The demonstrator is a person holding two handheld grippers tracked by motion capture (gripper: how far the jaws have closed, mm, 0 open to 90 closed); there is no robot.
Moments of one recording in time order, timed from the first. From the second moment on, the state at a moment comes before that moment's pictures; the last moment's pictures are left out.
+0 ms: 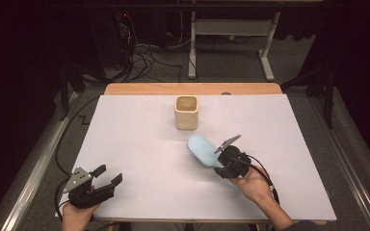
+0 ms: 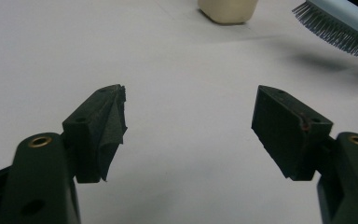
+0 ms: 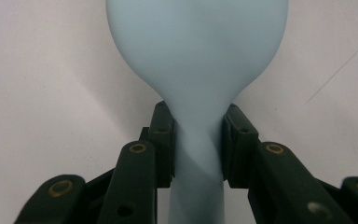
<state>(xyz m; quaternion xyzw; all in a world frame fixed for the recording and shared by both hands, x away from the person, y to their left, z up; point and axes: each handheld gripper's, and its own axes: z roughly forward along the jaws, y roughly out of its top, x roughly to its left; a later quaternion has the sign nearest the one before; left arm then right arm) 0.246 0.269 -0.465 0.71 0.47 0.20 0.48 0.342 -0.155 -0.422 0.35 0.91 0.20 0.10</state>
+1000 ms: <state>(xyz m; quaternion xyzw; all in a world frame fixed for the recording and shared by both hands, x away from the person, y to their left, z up) 0.271 0.215 -0.449 0.76 0.41 0.16 0.47 0.330 -0.159 -0.414 0.35 0.90 0.23 0.11</state>
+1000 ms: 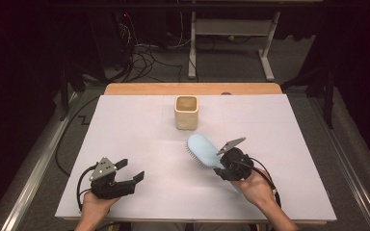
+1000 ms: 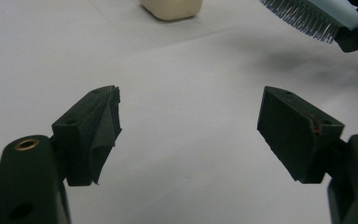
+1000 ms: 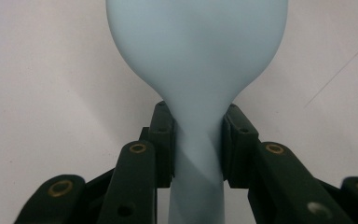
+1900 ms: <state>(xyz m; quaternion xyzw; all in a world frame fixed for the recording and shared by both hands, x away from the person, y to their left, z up) 0.284 0.172 -0.435 0.77 0.37 0.11 0.50 0.320 -0.150 -0.405 0.33 0.90 0.26 0.12</state>
